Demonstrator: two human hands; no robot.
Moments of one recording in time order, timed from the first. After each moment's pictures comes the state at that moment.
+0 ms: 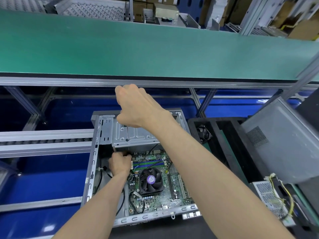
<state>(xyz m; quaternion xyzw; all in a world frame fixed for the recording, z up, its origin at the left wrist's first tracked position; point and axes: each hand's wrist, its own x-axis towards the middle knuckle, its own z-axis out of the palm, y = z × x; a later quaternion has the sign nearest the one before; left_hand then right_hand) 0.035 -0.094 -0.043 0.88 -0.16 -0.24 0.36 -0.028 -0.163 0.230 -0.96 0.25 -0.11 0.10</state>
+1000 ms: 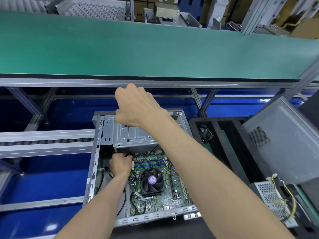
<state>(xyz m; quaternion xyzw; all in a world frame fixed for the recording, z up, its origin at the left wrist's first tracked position) 0.035 -0.093 -0.048 0.88 -0.13 -0.25 0.39 -0.021 -0.165 0.225 -0.96 0.26 -0.13 0.06</state>
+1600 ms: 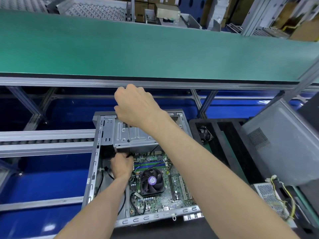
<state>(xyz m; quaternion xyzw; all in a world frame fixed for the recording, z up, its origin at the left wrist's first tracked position) 0.033 -0.091 -0.043 0.89 -0.20 -0.23 0.33 -0.017 -0.164 0.225 -0.96 0.27 -0.12 0.03</state>
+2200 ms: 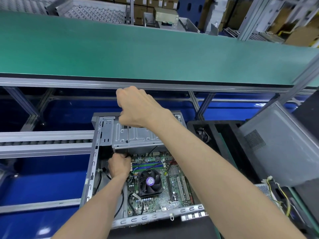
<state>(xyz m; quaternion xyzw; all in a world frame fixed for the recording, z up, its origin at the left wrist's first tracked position) 0.036 -0.090 -0.040 0.89 -0.19 -0.24 0.34 -0.026 -0.166 0.234 -0.97 0.23 -0.09 0.06</state>
